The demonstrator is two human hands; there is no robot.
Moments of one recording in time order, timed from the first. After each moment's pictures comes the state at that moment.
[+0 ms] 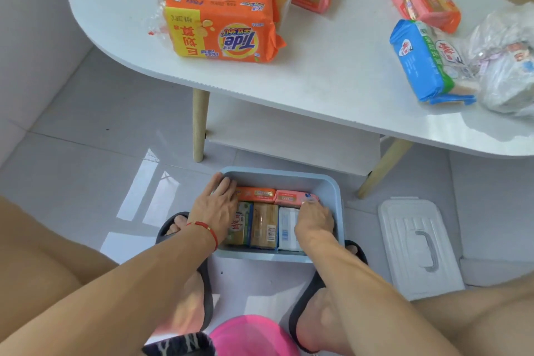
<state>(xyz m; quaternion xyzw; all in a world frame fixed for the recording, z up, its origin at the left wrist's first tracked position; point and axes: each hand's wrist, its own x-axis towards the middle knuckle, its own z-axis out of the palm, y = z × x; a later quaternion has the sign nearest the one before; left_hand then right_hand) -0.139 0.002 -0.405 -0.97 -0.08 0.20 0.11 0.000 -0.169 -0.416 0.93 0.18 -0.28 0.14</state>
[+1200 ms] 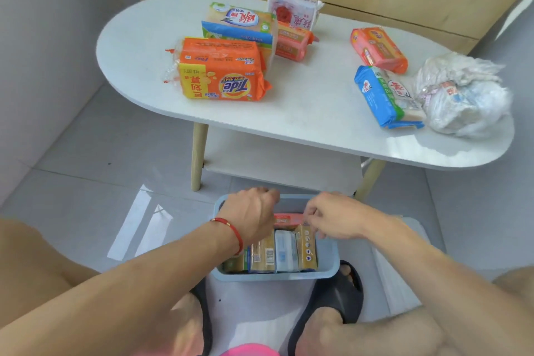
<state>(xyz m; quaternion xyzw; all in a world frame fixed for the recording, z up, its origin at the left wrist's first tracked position) -0.092 -0.039 -0.286 -0.98 -0.12 0.05 -0.16 0.033 -0.189 -0.247 0.85 0.36 -0.38 0.02</state>
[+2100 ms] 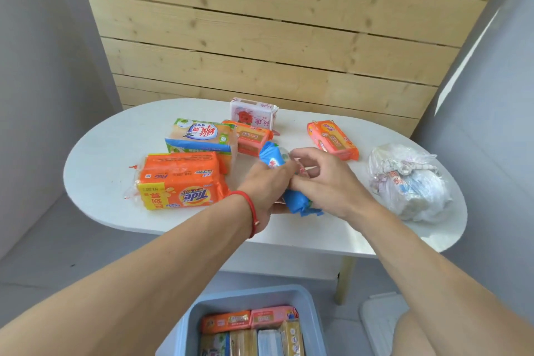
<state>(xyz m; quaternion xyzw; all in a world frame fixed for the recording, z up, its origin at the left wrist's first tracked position) 0.056 -0.032 -0.107 -0.60 -0.29 -0.02 -0.75 0.134 -0.139 -0.115 0.84 0.28 -0.16 -0.44</state>
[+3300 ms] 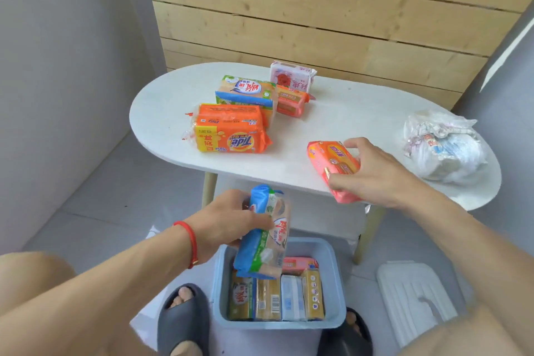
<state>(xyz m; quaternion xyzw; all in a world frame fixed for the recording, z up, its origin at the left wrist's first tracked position) -0.105 -0.007 -0.156 -0.72 -0.33 0.10 -0.60 0.082 -0.181 -0.111 0.92 0.27 -0.18 -0.22</state>
